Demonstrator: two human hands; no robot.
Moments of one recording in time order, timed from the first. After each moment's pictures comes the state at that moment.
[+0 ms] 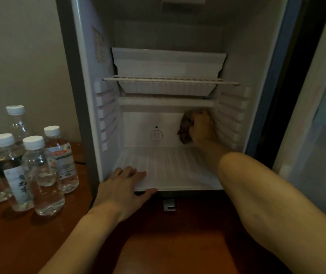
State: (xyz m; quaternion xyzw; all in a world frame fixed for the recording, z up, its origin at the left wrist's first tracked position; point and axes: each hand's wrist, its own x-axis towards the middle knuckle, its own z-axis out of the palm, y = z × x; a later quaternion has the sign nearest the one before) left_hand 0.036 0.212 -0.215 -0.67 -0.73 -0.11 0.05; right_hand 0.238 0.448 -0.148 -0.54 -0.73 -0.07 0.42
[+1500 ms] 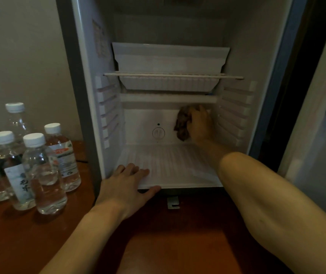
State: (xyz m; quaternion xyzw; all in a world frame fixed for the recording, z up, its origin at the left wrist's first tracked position) left_hand 0.032 0.217 -0.219 -0.67 -0.73 -0.11 0.06; right_hand 0.221 0.445 -0.152 -0.51 -0.72 -0.09 0.46
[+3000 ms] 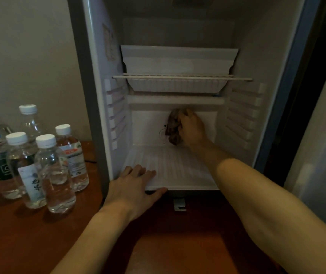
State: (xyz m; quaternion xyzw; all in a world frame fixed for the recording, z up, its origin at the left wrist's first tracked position) left_hand 0.031 0.218 -0.221 -0.67 -0.73 -0.12 0.05; right_hand 0.183 0.443 -0.158 -0.46 -0.79 -0.13 0.39
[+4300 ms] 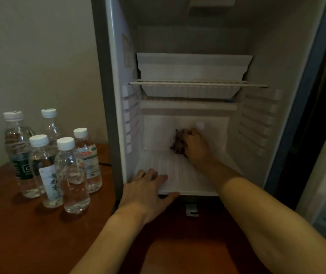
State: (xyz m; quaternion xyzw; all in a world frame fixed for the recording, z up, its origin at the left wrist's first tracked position) left_hand 0.032 0.216 -0.218 -0.68 -0.72 -0.12 0.06; right_hand 0.171 0.432 -0.197 -0.46 -0.82 -0.14 0.31
